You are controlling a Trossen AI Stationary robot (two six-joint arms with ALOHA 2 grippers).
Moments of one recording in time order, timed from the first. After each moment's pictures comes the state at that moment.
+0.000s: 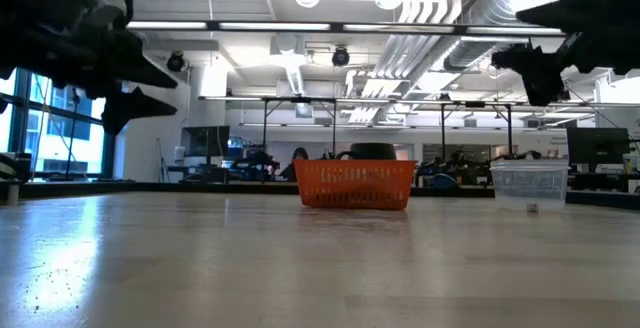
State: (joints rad) left arm 0.43 0.26 0.10 -0.09 0.21 -0.56; right arm -0.07 0.03 0.02 0.11 -0.07 0.43
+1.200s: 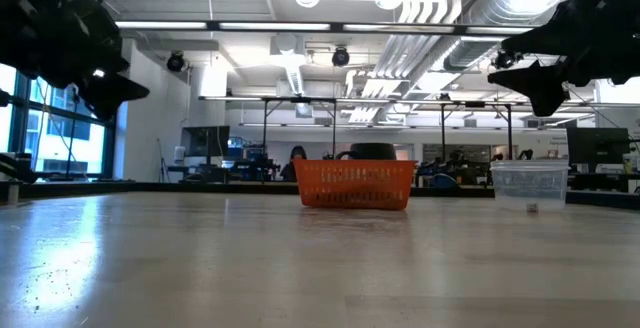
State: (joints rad) left arm 0.16 0.02 0.11 -0.35 0.21 -0.32; right arm -0.07 0.03 0.02 0.02 0.10 0.39
